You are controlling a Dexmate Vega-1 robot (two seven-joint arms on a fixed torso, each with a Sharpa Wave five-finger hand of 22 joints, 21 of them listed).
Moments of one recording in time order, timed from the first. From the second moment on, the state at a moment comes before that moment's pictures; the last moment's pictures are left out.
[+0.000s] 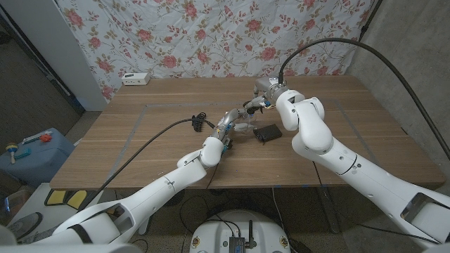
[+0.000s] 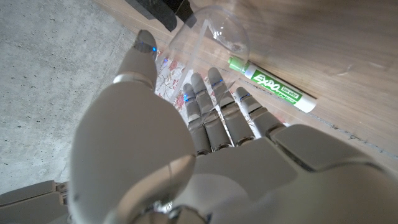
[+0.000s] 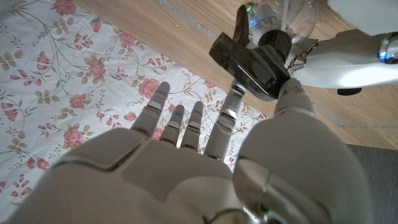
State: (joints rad) left arm 0.74 0.39 0.79 -1.43 0.20 -0.04 0.40; left_hand 1.08 -0.04 0.33 -0.25 0.21 0.76 -0.03 0.27 0.21 0.83 -0.10 0.21 0.49 0.82 -0.10 0.21 0.19 0.34 -0.04 0.18 0.17; right arm -0.71 -0.61 -0.76 -2.17 -1.24 -0.67 0.65; right_hand 0.66 0.01 0.16 -0.02 0.31 1.09 -0.14 0.31 0.18 0.30 0.00 0.26 0.19 0.14 0.00 0.27 0.20 0.36 0.11 0.20 0.17
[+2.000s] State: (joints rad) left arm 0.76 0.40 0.78 -1.44 0.19 -0.03 0.40; left_hand 1.08 -0.04 0.33 -0.25 0.21 0.76 -0.03 0.28 0.21 0.83 -0.10 0.22 0.50 0.82 -0.10 0.20 0.19 0.34 -0.04 0.18 0.17; right arm -0.77 -0.46 -0.74 -2.09 -1.49 -0.61 0.62; right_hand 0.65 0.06 0.17 -0.03 0.28 1.40 -0.09 0.39 0.18 0.54 -0.04 0.24 0.19 0.36 -0.04 0.26 0.20 0.47 0.07 0.20 0.17
